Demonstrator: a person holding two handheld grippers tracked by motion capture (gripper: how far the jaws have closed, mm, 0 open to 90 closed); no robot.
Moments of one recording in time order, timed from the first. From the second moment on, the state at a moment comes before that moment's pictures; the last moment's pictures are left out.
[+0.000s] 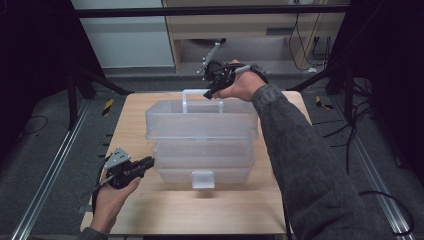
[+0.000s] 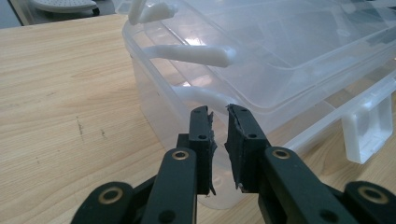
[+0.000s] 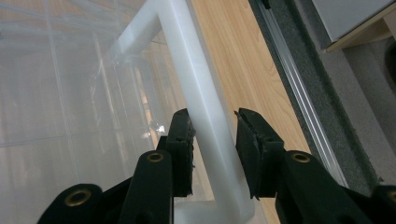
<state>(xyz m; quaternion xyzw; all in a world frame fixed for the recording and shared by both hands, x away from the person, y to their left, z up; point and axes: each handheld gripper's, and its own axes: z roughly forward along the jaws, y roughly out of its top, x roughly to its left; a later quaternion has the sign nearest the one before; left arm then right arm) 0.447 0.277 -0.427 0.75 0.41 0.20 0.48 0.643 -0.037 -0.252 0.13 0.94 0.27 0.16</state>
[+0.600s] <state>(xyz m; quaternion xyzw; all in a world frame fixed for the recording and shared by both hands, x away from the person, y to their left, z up) 0.447 0.278 -0.427 0.75 0.41 0.20 0.48 0.649 -0.040 -0.251 0.14 0.94 0.27 0.17</state>
